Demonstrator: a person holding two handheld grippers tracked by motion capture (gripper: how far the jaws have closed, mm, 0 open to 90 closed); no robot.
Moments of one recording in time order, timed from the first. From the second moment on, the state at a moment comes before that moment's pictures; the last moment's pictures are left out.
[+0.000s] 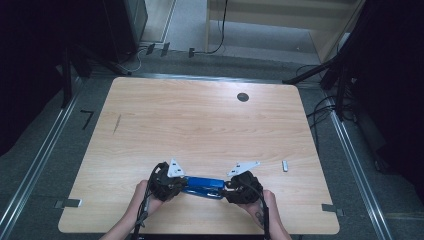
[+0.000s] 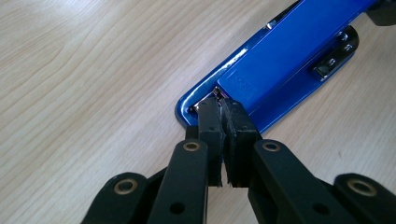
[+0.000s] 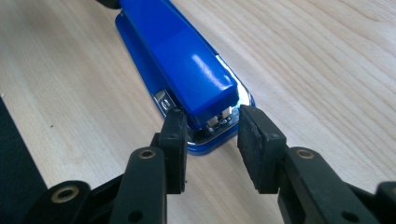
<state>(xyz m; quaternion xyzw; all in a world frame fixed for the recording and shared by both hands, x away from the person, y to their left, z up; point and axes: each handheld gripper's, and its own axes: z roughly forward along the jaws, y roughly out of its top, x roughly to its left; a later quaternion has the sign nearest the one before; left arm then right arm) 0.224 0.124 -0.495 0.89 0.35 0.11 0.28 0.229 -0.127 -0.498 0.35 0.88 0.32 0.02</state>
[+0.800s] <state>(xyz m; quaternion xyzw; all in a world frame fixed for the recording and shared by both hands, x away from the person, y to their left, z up) 0.238 0.103 -0.499 0.89 0.34 0.11 0.29 0.249 -0.145 -0.506 0.38 0.87 0.33 0.03</state>
